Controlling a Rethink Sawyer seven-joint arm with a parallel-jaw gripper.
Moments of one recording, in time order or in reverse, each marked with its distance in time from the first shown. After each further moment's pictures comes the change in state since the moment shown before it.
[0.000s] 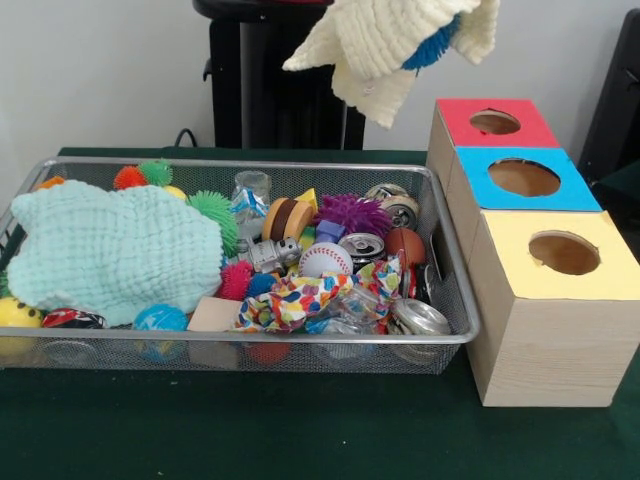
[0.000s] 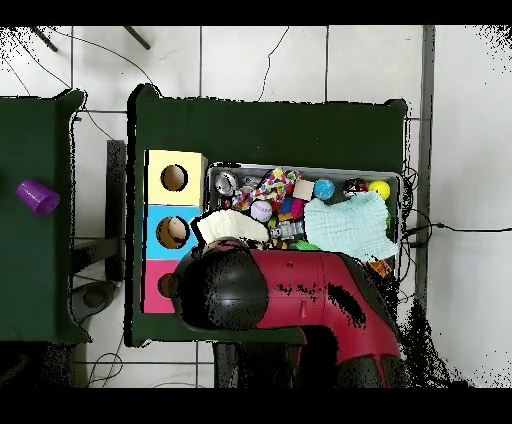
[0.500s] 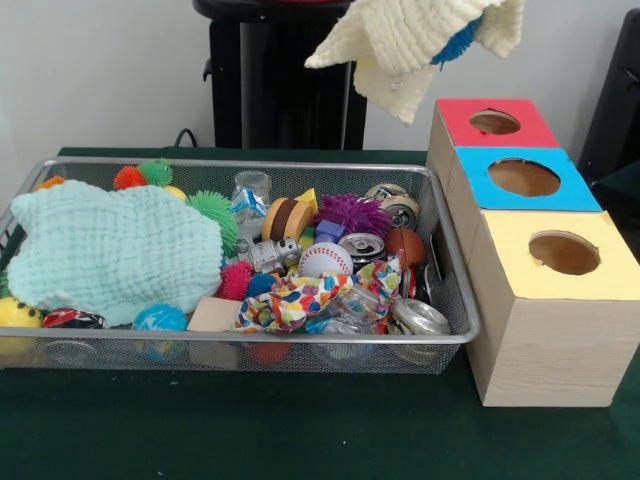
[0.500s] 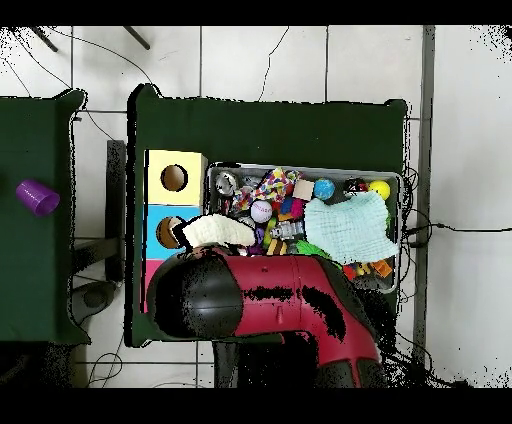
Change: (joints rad) arm 0.044 -0.012 -0.004 0.010 0.000 0.000 0.000
